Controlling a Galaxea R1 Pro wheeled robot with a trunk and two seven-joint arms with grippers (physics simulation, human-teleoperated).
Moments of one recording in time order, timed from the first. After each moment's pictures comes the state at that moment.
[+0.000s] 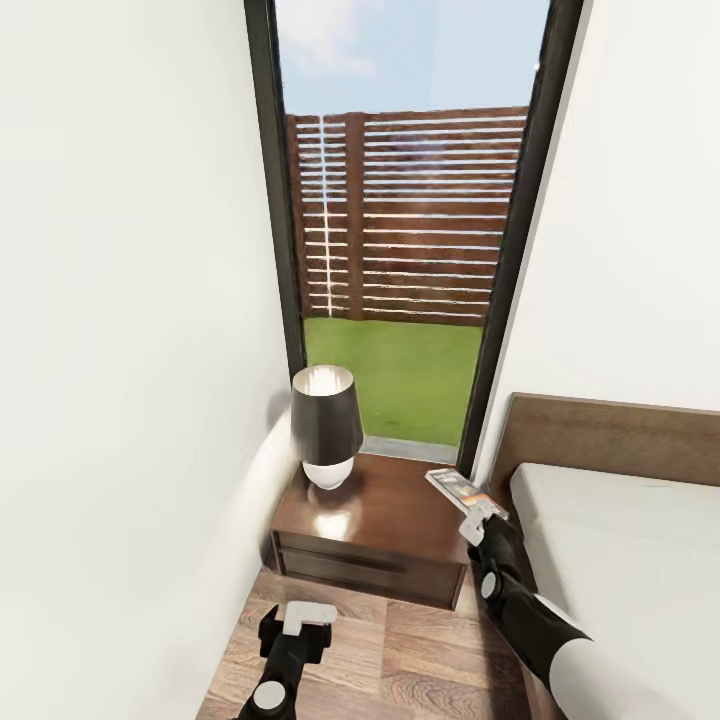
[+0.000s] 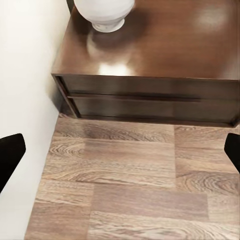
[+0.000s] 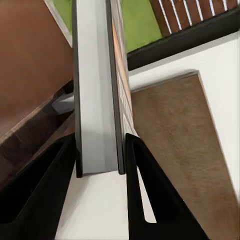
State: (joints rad) left arm -0.30 -0.01 -0.70 -0.86 0.39 0.02 0.50; right arm -0.64 -0.06 0.36 -0.47 0.65 0.16 -0.34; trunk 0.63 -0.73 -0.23
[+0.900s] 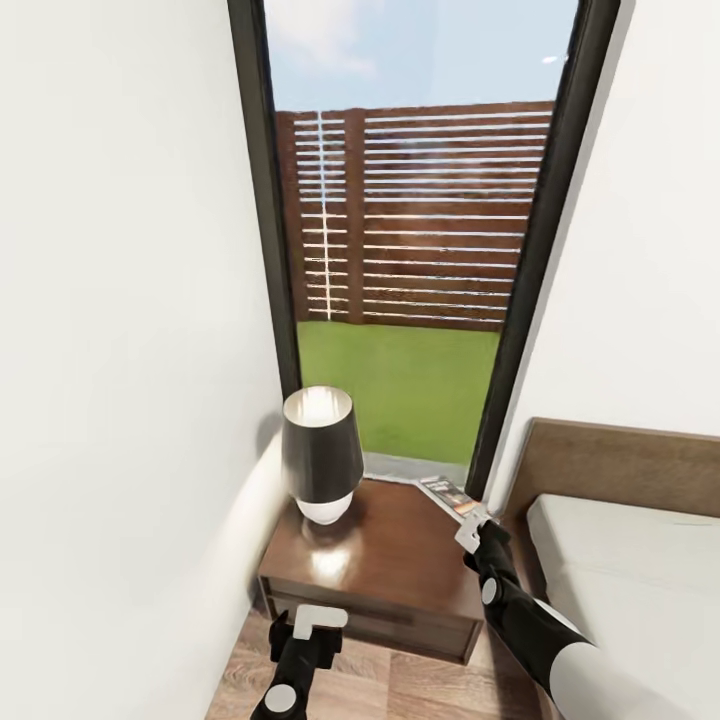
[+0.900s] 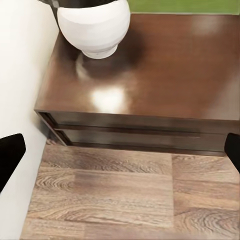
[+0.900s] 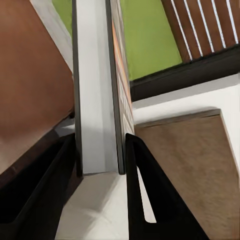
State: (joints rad) left arm -0.30 -0.04 -0.71 -0.84 0.39 0.02 0.50; right arm -0.63 -0.06 0.37 -0.45 0.65 0.12 -0.29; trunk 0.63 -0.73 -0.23
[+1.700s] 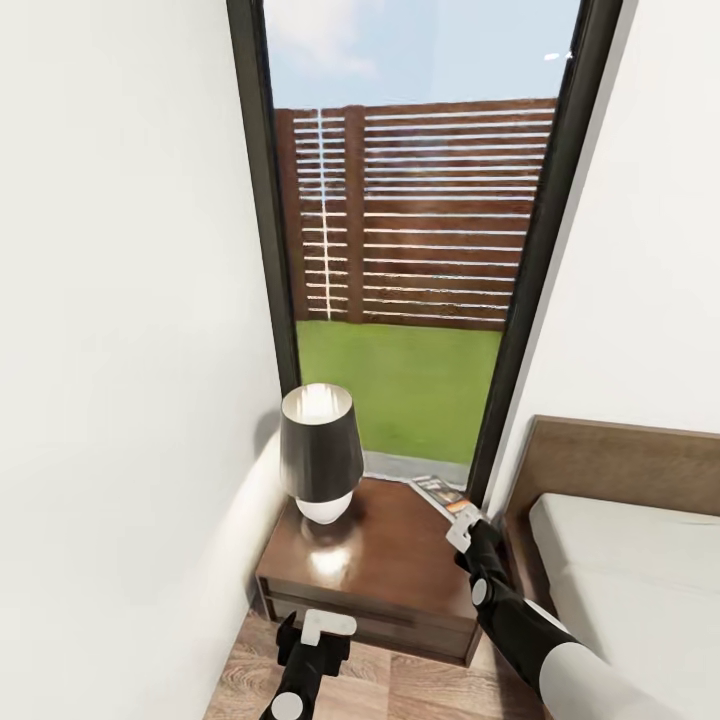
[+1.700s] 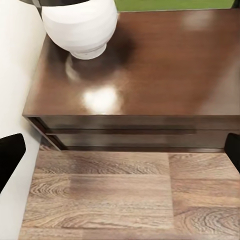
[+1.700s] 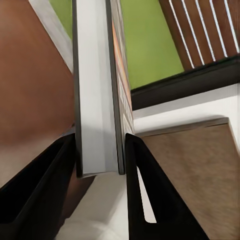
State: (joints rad) left arm -0.30 -0.04 -0.77 -0.84 0.39 0.02 0.50; right arm -0.63 -0.03 0.37 -0.45 0.66 0.12 -0.30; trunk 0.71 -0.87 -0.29
